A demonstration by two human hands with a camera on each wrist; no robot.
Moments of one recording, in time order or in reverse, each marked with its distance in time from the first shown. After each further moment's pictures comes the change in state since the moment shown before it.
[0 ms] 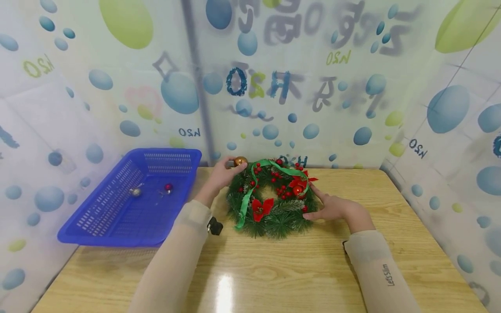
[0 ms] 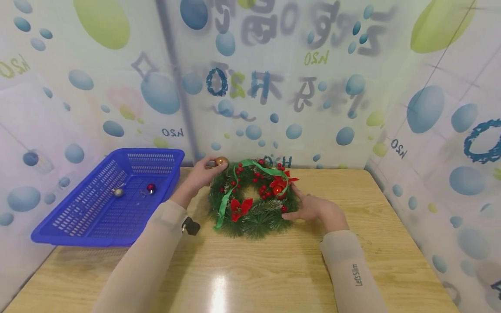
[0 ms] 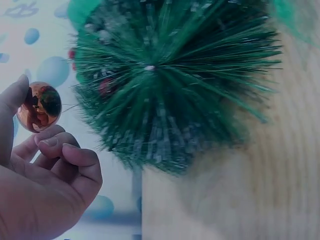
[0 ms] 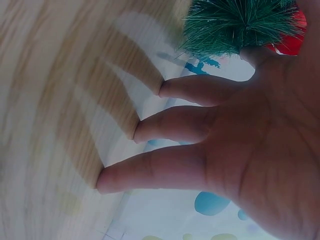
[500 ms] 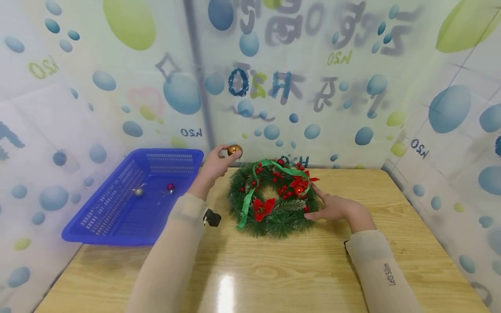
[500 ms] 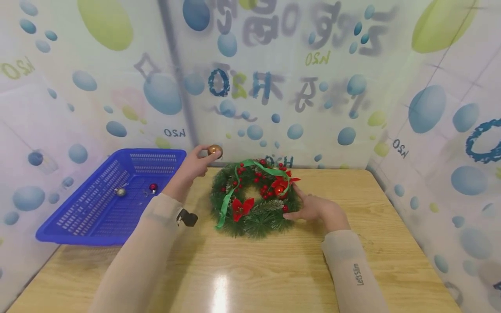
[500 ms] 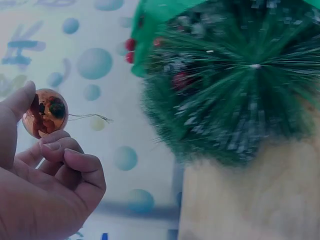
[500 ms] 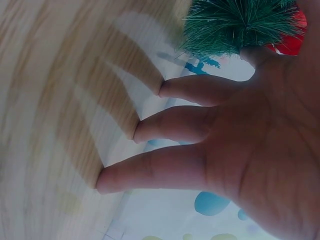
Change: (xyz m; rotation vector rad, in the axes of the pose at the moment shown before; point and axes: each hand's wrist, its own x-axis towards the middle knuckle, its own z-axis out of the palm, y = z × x) left_hand -0.005 0.031 -0.030 -0.042 0.044 -0.029; right_hand 0.004 0.004 0.000 -0.004 -0.002 -0.018
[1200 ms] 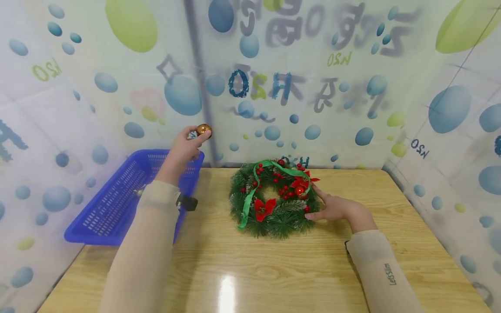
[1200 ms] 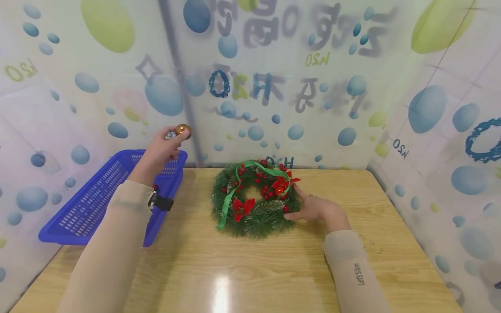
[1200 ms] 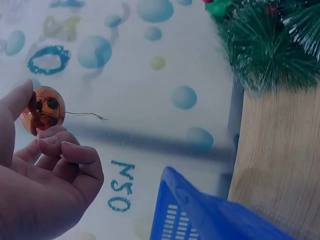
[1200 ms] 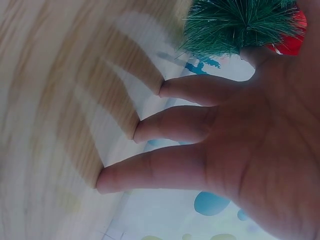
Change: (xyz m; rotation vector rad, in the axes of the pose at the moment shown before) left_hand -0.005 0.034 -0.085 -0.101 0.107 -0.036; right_hand 0.000 0.000 0.000 0.000 0.001 0.002
